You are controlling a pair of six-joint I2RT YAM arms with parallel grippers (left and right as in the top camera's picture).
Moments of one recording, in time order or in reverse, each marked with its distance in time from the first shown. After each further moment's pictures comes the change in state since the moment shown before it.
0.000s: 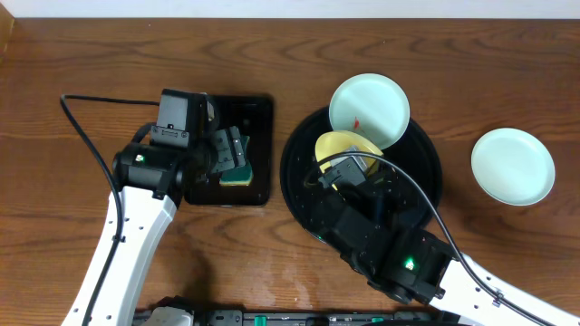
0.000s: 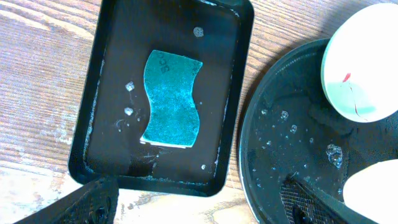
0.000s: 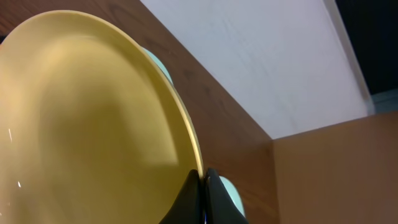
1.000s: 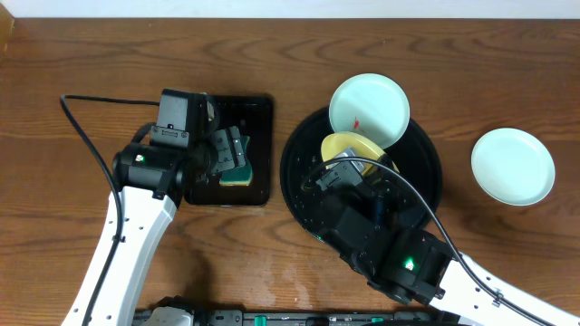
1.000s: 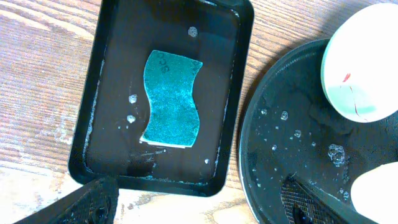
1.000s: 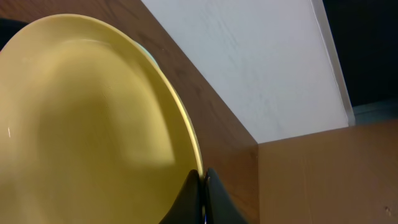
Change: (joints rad) left arm 0.000 0.000 0.000 0.000 0.000 0.000; right arm 0.000 0.000 0.000 0.000 0.021 -0.078
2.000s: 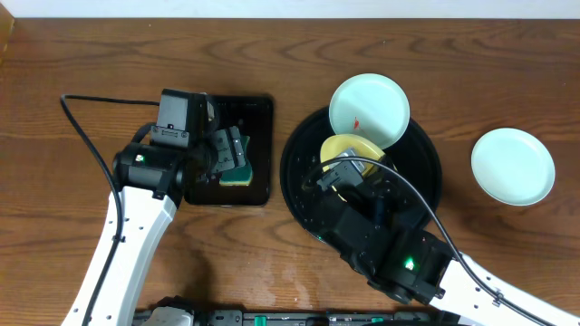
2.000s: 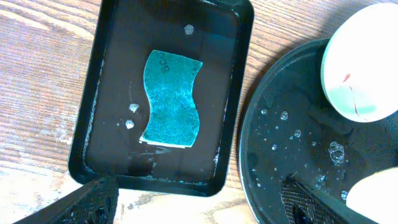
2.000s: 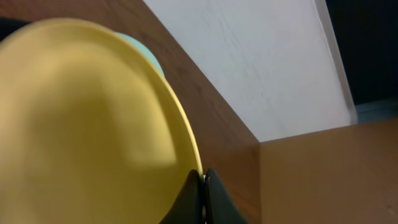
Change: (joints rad) left arm 0.000 0.000 0.000 0.000 0.000 0.000; right arm -0.009 0.000 0.000 0.006 -0.012 0.014
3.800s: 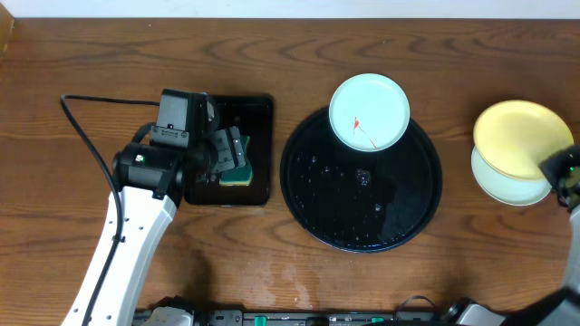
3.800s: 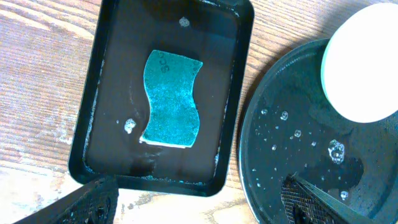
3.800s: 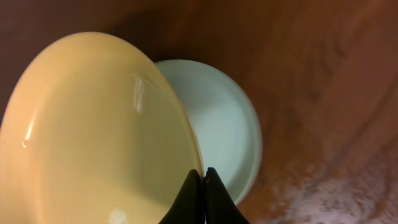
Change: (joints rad) left arm 0.000 0.000 0.000 0.000 0.000 0.000; right arm -1.688 0.219 0.007 0.157 -1.118 0.549
